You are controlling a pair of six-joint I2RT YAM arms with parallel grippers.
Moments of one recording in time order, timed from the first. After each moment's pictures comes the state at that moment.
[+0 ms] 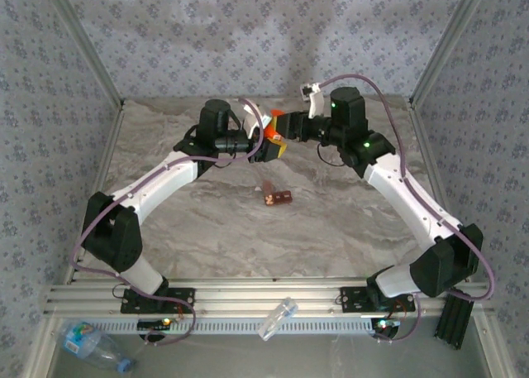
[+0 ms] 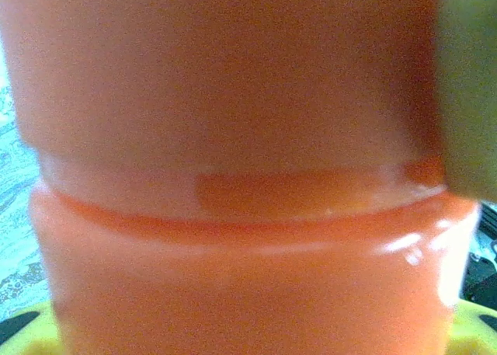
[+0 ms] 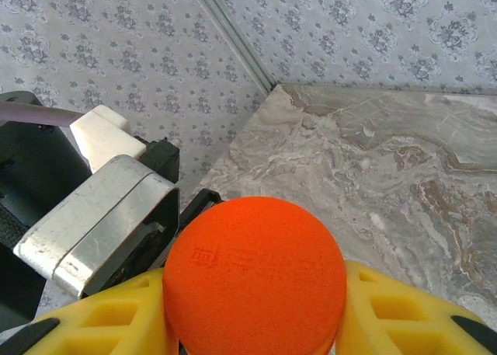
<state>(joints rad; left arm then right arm) -0.57 1.61 1.30 -0.03 0.75 0.00 0.47 1.40 1.38 -0.28 -0.49 0.41</state>
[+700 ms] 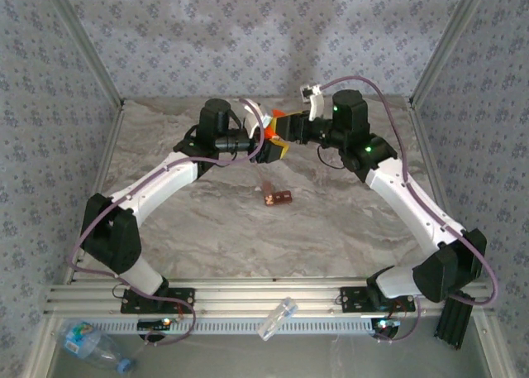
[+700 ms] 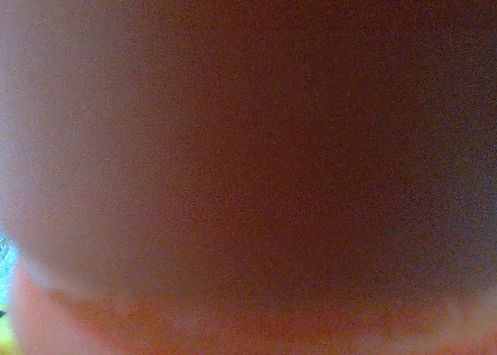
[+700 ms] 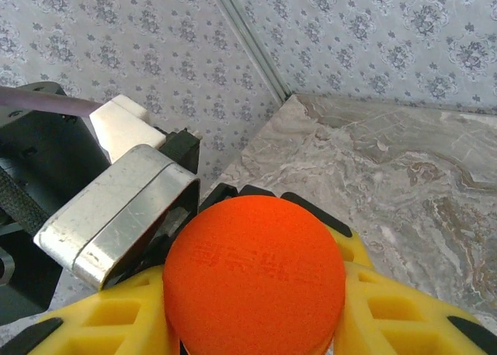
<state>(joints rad) -0.58 1.60 1.31 -0.01 0.73 0.02 0.48 1.37 1.35 -0.24 -0.50 0.39</state>
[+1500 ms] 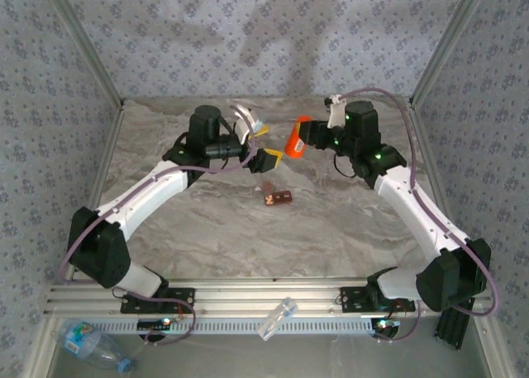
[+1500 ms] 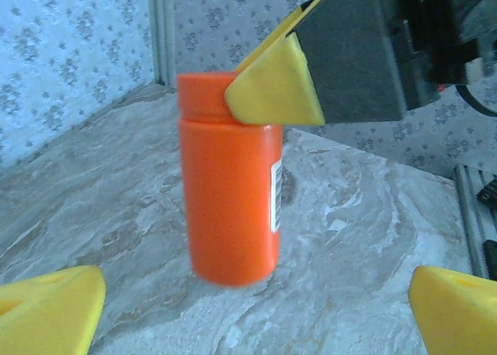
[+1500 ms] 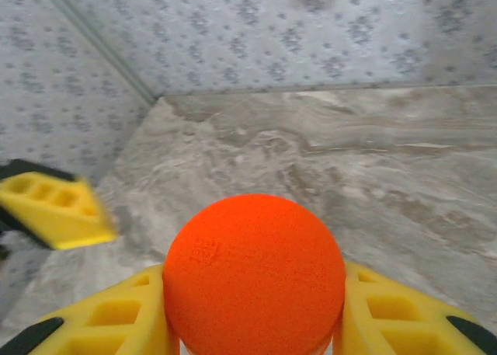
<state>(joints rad) -0.56 1.47 1.19 -0.03 0.66 0.07 0.37 1.30 1.19 -0.29 -0.25 0.34</state>
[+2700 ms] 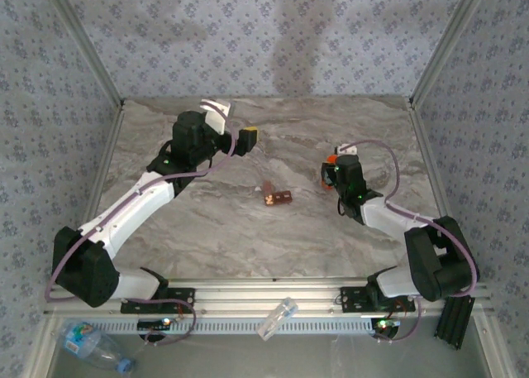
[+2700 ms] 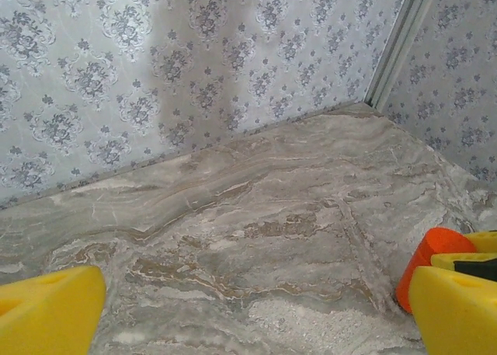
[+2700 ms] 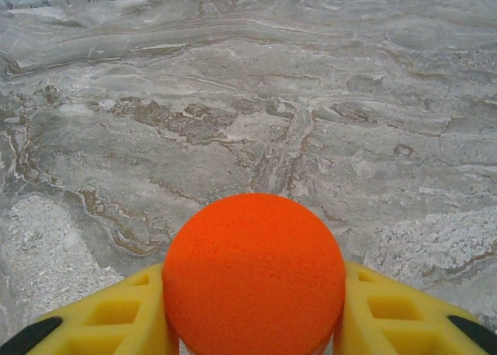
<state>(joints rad) -0.53 1.35 1.11 -0.02 0.10 -0.12 0.36 1.37 0.59 0.24 0.27 0.26</state>
